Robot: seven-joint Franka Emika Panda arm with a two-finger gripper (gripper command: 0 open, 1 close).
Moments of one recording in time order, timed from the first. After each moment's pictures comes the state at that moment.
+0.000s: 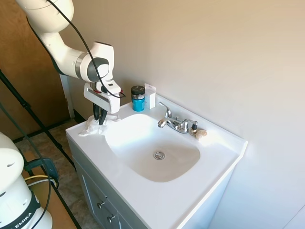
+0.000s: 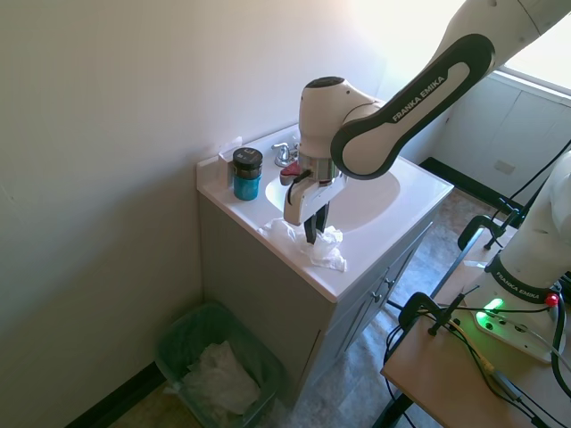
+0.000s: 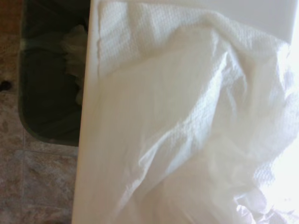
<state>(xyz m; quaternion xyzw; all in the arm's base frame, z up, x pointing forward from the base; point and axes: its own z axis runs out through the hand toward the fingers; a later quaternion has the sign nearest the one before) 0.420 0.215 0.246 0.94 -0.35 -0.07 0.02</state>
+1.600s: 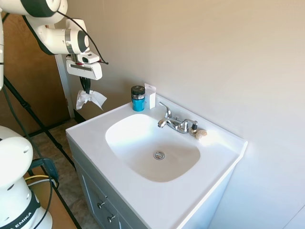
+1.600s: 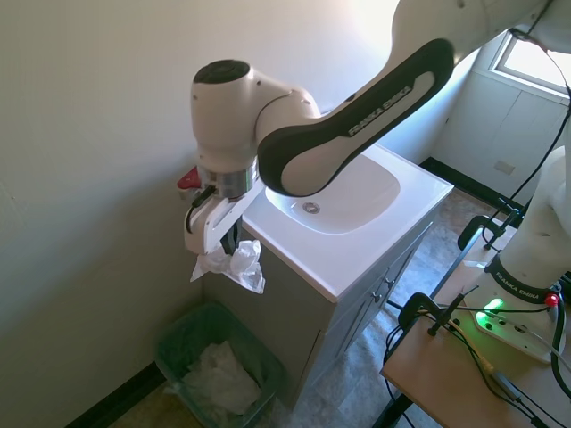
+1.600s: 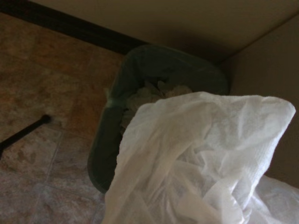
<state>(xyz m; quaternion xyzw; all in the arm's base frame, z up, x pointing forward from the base) 0.461 0.433 0.285 0.97 -0.25 0.01 0.04</state>
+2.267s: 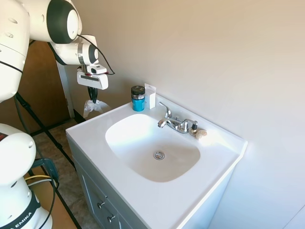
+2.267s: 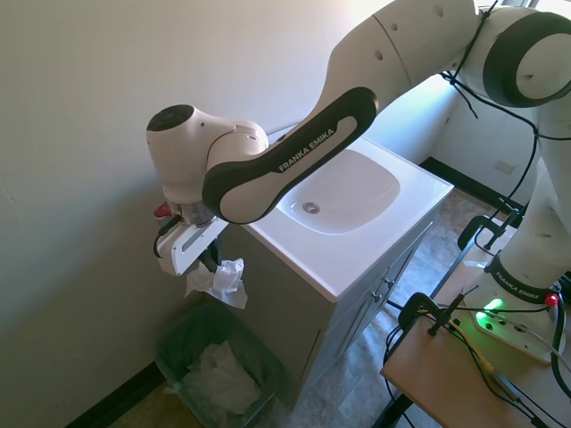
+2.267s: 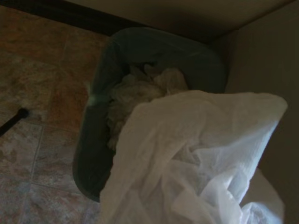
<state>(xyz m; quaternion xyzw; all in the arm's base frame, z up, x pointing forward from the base) 0.509 0.450 0.219 0.95 -0.29 -0.02 0.08</state>
